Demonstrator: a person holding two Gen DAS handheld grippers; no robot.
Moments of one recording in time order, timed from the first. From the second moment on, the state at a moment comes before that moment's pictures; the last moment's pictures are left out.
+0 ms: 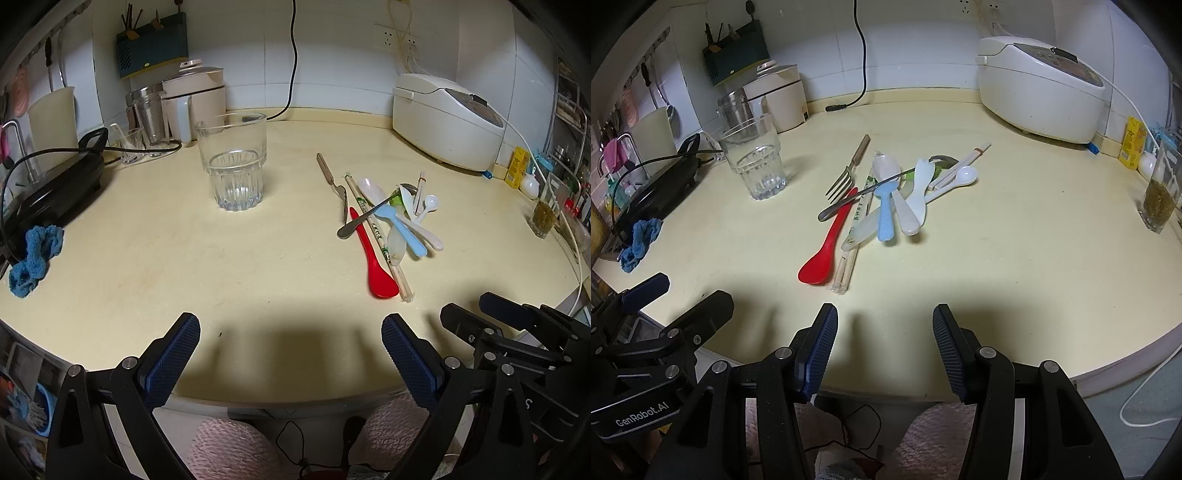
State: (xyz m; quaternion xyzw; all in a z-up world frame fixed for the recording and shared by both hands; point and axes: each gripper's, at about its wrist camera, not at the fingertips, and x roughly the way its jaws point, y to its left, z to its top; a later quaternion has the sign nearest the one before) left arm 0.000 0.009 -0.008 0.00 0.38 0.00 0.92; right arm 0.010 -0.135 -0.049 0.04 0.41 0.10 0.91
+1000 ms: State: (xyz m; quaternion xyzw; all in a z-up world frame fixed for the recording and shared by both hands) left arm -0.001 0.011 -0.008 0.00 0.38 0.01 0.93; right arm 0.009 -0.131 -0.050 0.04 0.41 0.10 0.90
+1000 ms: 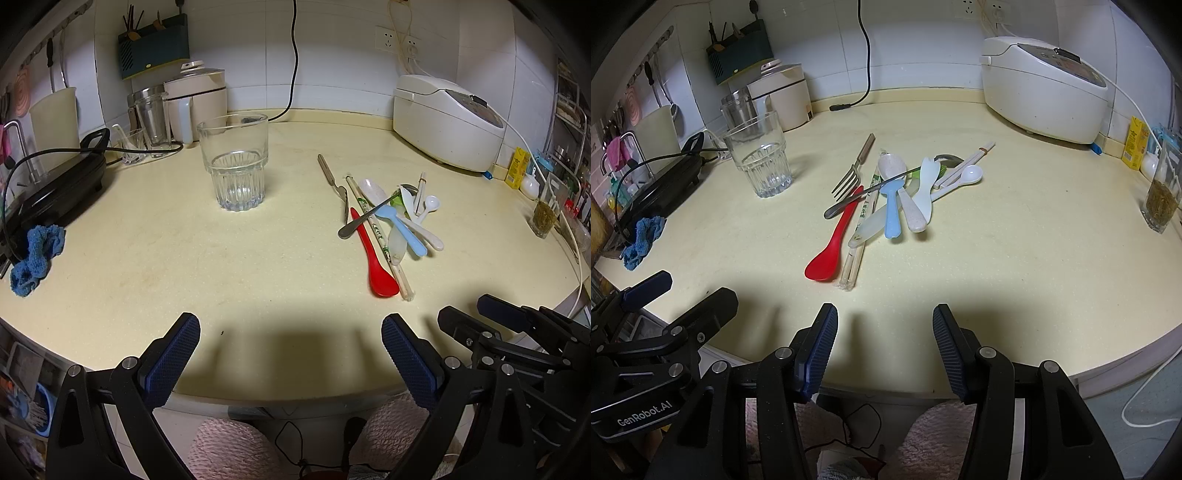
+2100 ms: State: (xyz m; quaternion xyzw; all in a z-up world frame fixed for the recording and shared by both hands) left arm -0.004 0.009 -0.013 0.00 0.38 0.00 0.92; right arm 0.008 -0.132 -0.055 0.04 0.42 0.10 0.90
